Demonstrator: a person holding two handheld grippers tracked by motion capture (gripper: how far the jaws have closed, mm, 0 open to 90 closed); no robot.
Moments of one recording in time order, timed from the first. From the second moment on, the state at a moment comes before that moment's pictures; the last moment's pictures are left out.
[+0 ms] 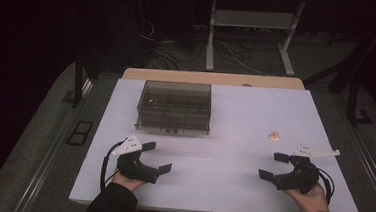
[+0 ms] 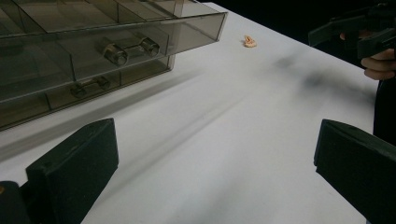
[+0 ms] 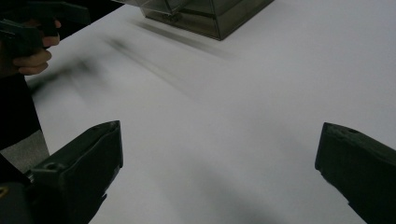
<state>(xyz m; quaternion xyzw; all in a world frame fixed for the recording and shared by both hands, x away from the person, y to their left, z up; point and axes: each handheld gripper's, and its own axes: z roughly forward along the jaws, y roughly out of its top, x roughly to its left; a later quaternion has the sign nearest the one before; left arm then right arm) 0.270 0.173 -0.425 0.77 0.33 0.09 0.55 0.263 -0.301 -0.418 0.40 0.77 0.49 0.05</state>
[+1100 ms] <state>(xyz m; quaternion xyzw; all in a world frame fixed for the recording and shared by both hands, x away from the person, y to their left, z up) 0.268 0.176 -0.427 0.76 0.34 0.09 0.54 0.275 -0.301 -0.384 0.38 0.81 0.45 0.05</state>
